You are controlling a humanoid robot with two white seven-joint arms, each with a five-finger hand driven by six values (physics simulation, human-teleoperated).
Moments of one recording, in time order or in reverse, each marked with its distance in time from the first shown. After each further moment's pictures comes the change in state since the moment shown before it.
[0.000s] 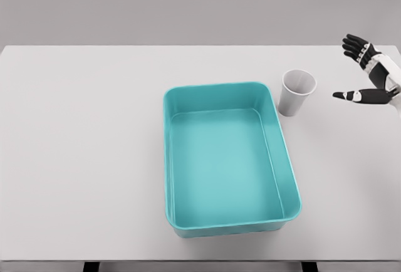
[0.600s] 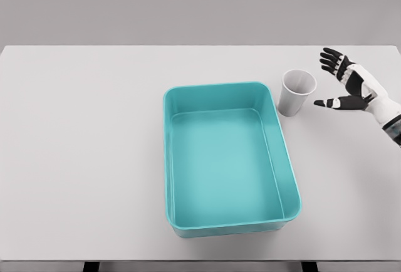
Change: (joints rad) left arm 0.000 0.000 0.000 0.000 0.000 0.000 0.000; right arm -0.051 0.036 0.126 0.082 -0.043 0.082 0.000
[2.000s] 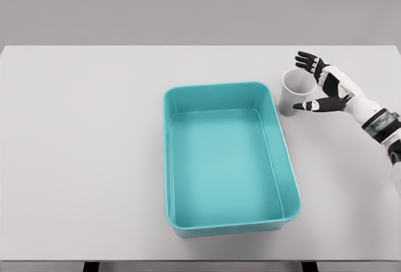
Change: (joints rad) left arm 0.000 0.000 0.000 0.000 0.000 0.000 0.000; right arm -0.008 0.032 0.056 -0.066 0.011 0.053 0.000
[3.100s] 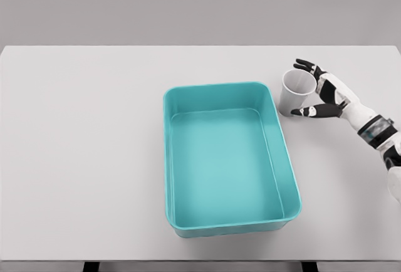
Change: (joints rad) left arm 0.000 0.000 0.000 0.000 0.000 0.000 0.000; right arm 0.009 0.026 0.000 0.049 0.001 -0.005 0.000
